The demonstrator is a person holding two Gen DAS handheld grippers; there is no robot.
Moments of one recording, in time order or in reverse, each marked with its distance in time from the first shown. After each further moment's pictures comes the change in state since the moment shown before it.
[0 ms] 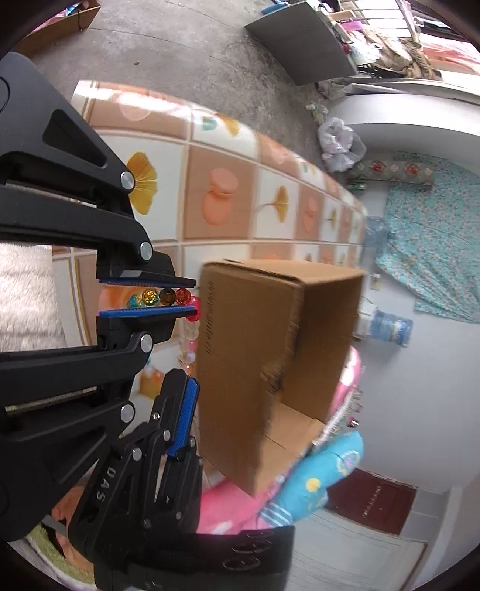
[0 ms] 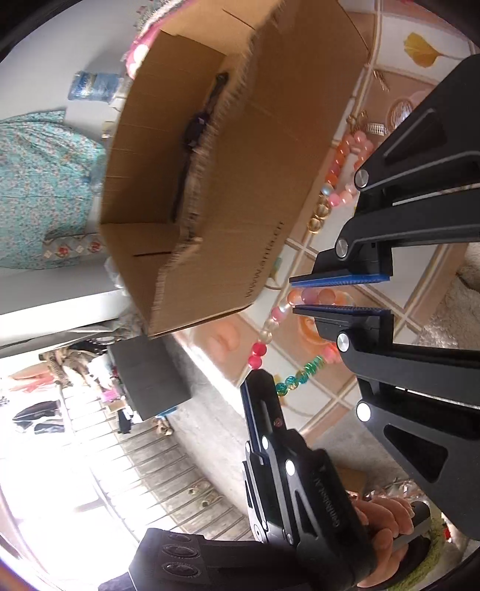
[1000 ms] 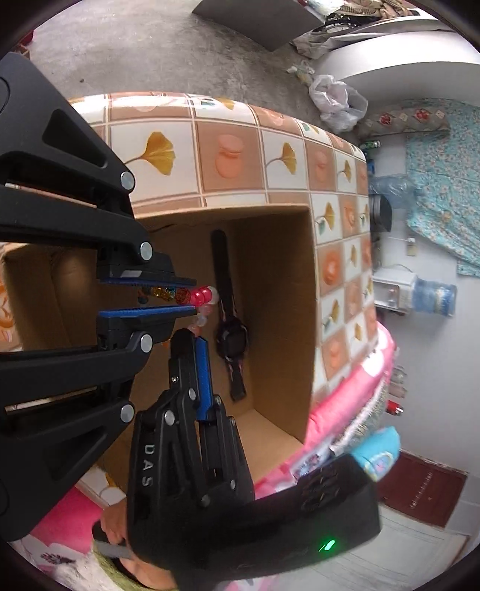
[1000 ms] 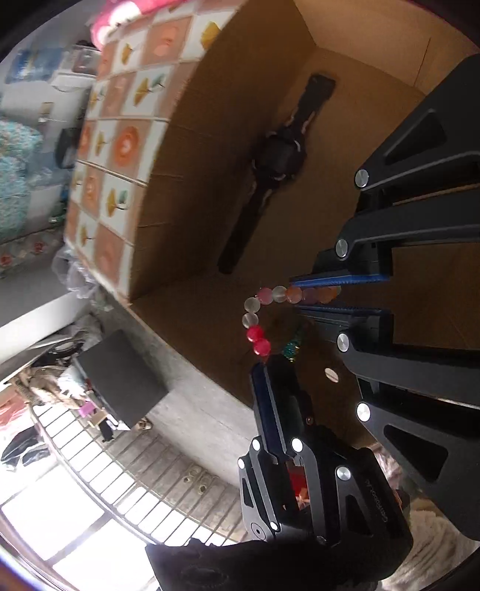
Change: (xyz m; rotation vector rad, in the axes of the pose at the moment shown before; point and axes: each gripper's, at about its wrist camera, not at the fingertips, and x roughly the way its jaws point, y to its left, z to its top) left arm 0.140 -0.018 0.147 0.137 0.259 -0.027; right arm 0.120 -0.143 0.130 0.204 0.388 0.189
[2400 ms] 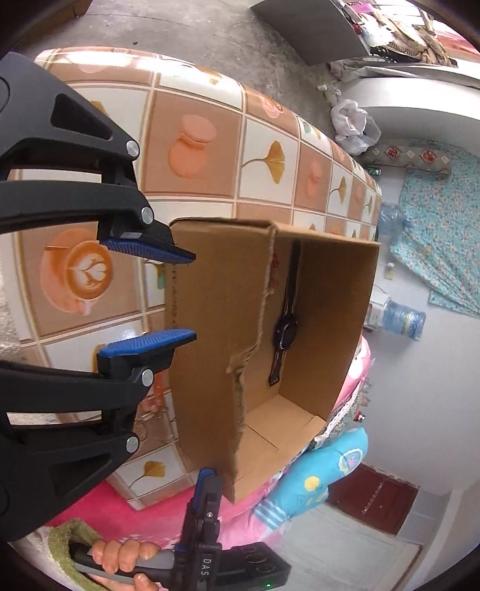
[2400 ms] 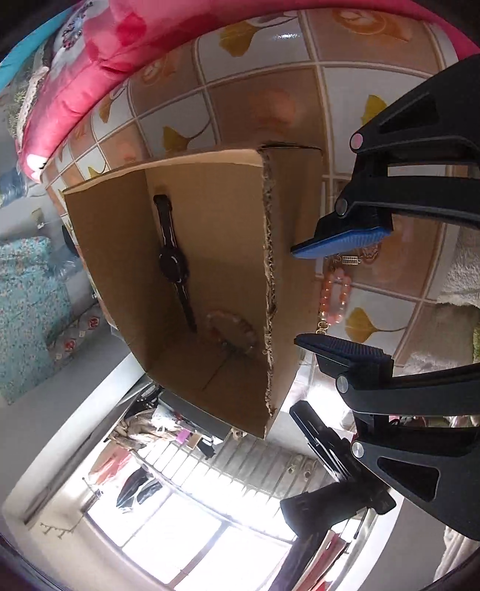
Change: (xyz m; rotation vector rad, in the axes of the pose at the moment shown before) left arm -0.036 -0.009 -0.131 -0.172 -0.185 -0.030; right arm -0.090 -0.047 -0.197 0.349 -0.359 0.030
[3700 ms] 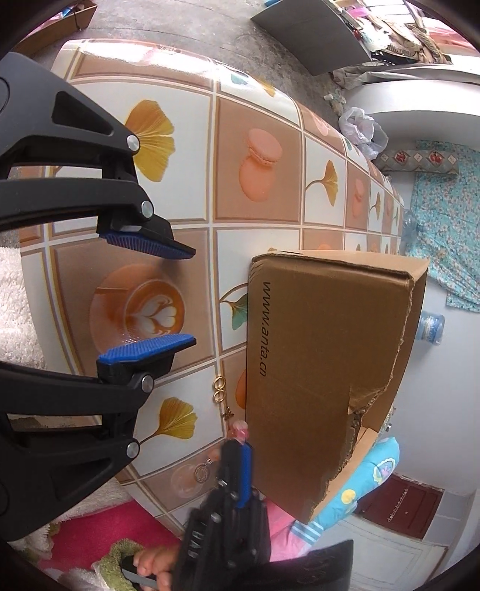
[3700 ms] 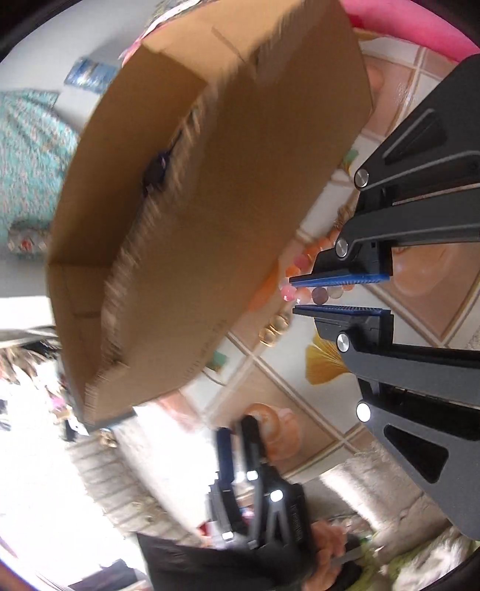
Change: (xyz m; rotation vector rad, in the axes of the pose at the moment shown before) left arm 0.010 0.017 -0.059 0.055 0.062 0.063; right arm 0.071 0.093 -0.053 -0.621 0.134 -0.233
